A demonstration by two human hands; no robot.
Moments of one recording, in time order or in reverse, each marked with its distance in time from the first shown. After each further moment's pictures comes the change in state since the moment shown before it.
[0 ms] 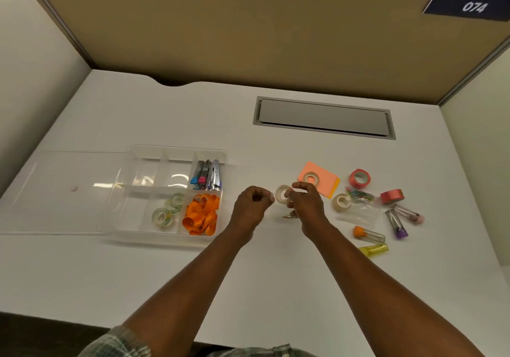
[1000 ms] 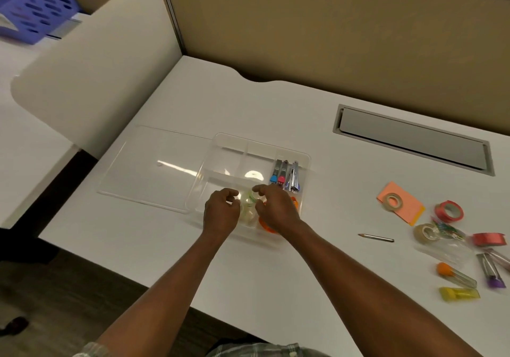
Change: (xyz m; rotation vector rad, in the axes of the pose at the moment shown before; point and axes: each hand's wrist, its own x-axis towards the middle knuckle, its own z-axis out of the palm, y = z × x) left_hand -0.013 -0.049 -0.235 0.415 0.461 0.018; right_hand -0.071 0.008 0.229 -0.840 -0.434 -0.672
